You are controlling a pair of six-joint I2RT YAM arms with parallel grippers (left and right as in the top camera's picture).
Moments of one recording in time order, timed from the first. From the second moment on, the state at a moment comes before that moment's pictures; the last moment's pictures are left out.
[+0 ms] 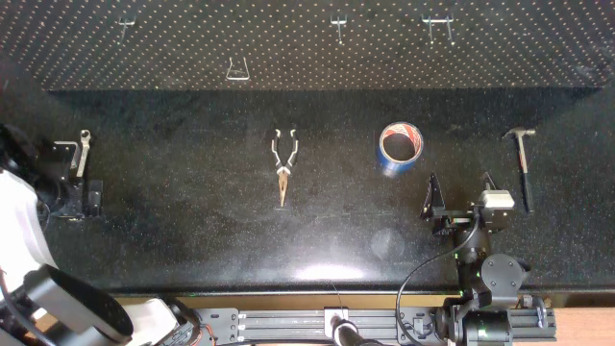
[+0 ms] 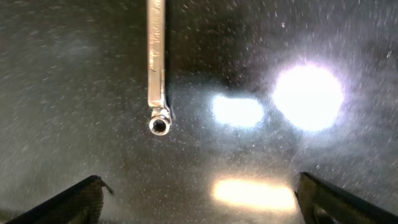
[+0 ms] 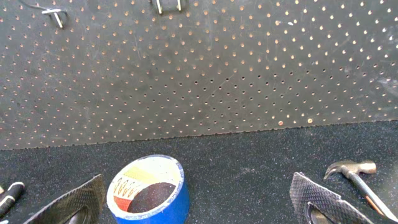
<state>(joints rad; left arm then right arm) 0.70 1.51 1.14 -1.03 -0.06 0.65 -0.04 0.01 0.01 -0.06 -0.08 0.11</state>
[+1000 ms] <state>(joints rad) 0.32 0.81 0.52 -0.01 0.09 0.21 -0.04 0.01 0.01 -0.06 -0.08 0.11</state>
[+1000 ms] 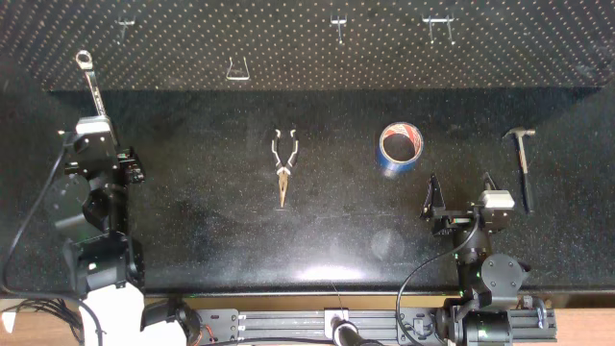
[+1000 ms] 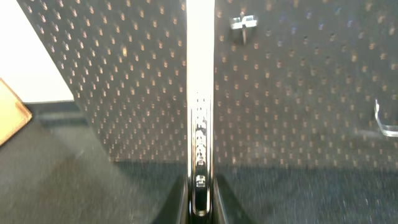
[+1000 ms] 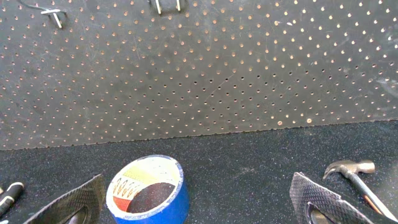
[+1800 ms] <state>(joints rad) 0.16 1.24 0.40 0.61 -0.05 0.10 -0.04 0.01 0.01 -0.06 -0.08 0.11</state>
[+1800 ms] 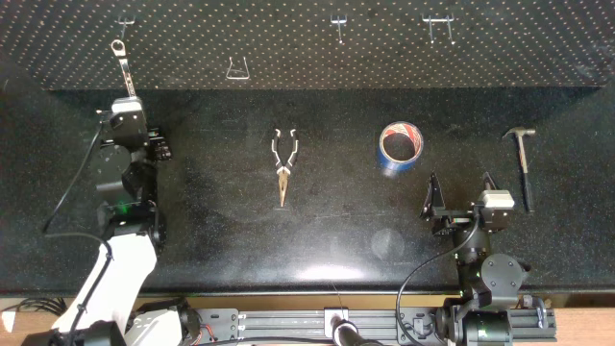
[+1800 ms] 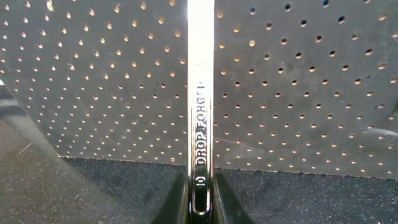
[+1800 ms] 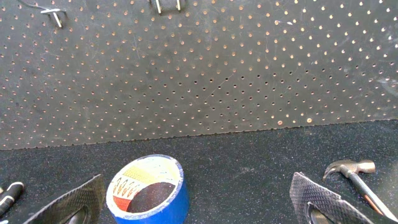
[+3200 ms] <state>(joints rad) -0.46 2.12 1.76 -1.29 0.03 -0.43 -0.04 0.01 0.01 -0.07 -0.08 0.11</state>
